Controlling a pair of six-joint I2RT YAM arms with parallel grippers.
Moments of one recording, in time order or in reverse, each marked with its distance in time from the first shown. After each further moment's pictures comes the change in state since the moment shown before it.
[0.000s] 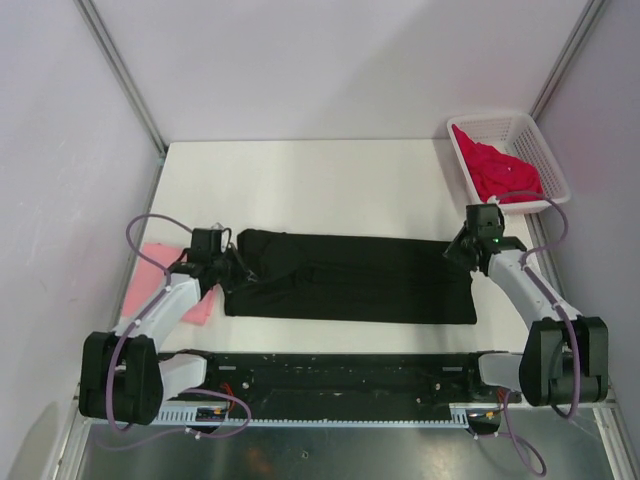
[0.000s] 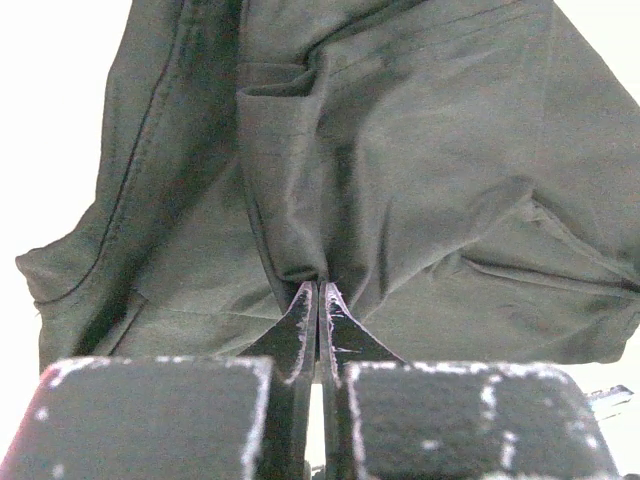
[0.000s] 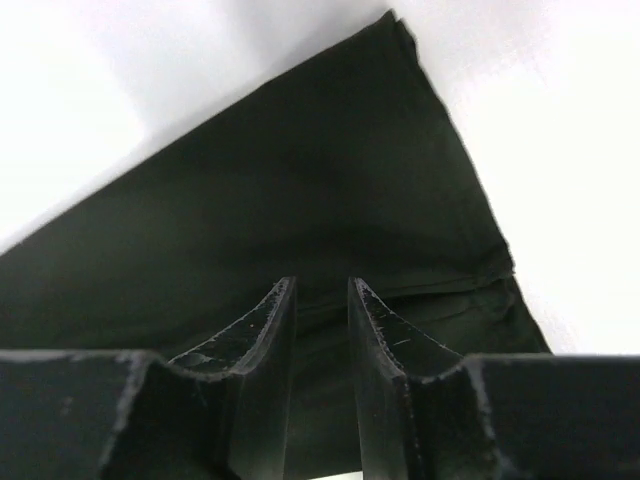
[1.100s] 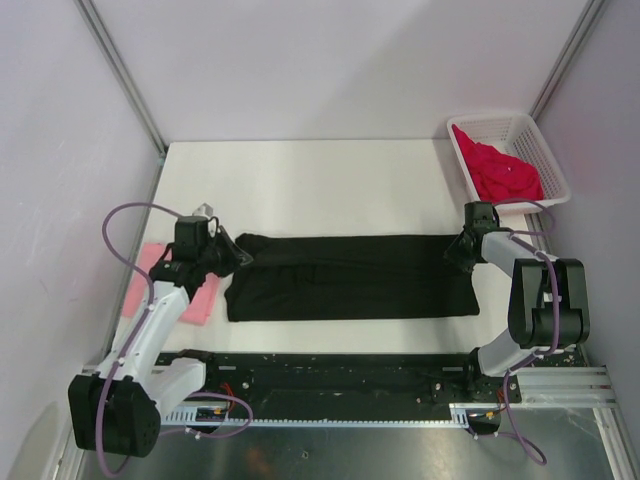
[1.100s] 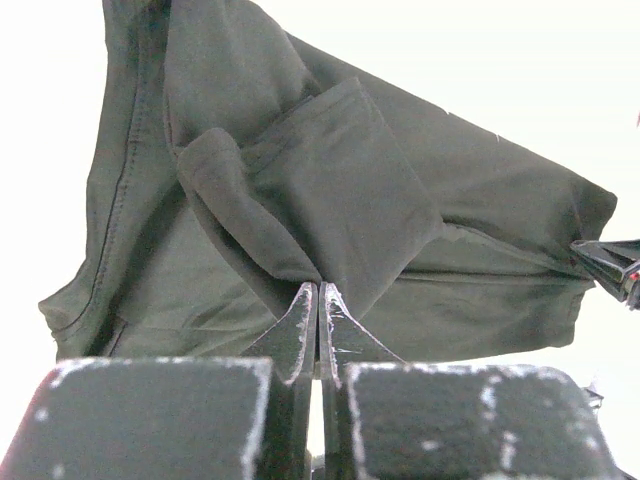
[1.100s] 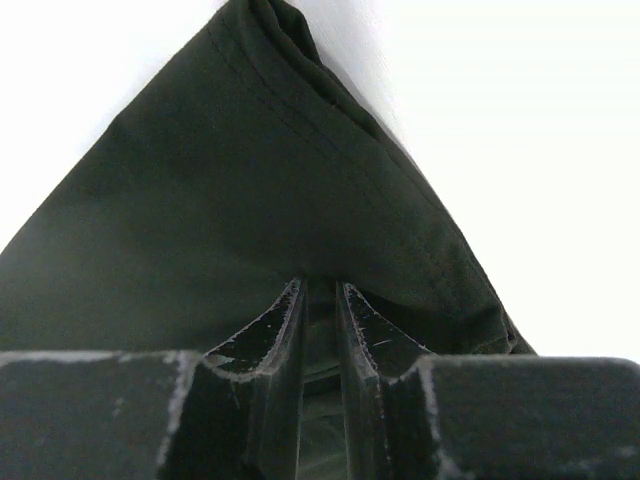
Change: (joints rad) left arm 0.006 -0.172 0.137 -0.107 -0.008 0.019; right arm -0.058 0.338 0.038 0.119 -0.053 0.031
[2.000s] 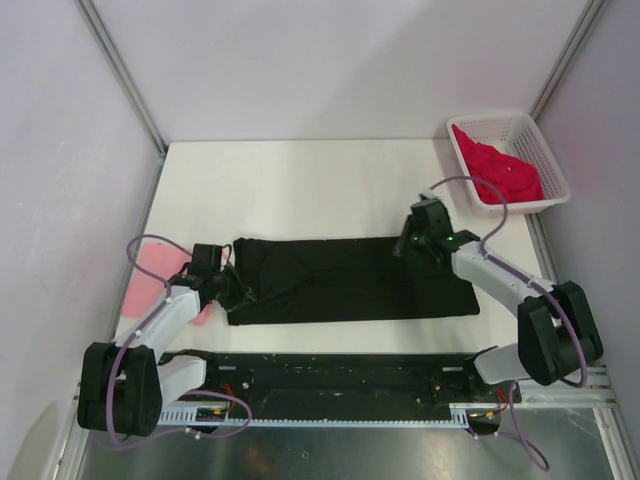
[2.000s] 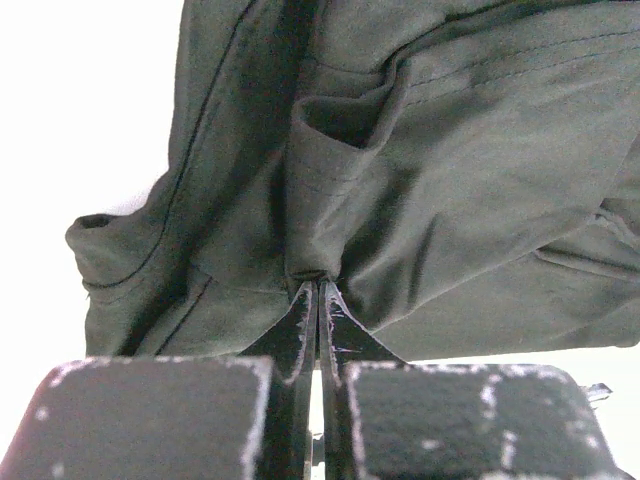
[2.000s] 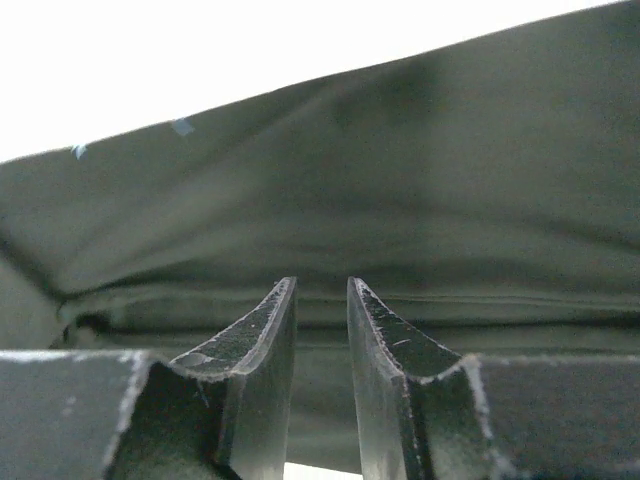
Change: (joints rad) left arm 0.001 0.098 -0.238 0.022 0.008 -0.106; right arm 0.393 -0.184 0.023 0.048 0.016 -0.028
